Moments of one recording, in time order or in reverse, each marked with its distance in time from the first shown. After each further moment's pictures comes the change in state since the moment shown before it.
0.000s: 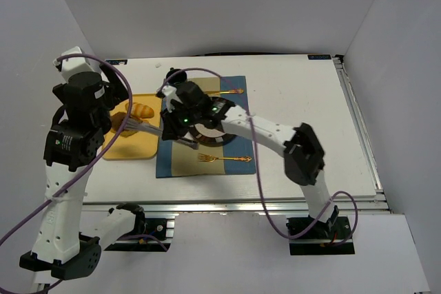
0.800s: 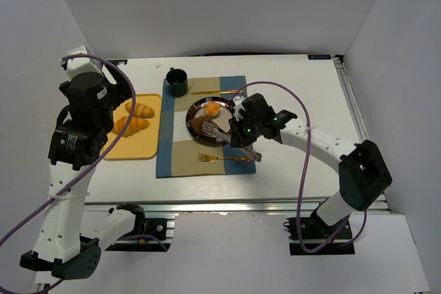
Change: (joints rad) left arm 0.000 -0.010 -0.053 0.107 0.072 0.007; right arm -0.280 -0.562 -0.760 -0.046 0.157 -0.014
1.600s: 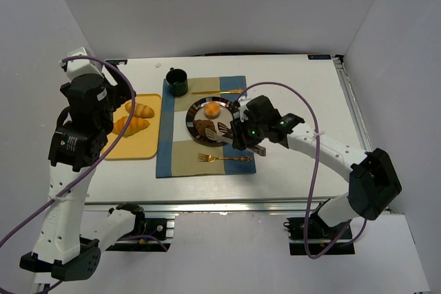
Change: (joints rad) left arm 0.000 -0.014 -0.013 0.002 0.013 -0.020; right arm -0.001 -0.082 -0.072 -0.007 0.065 0.005
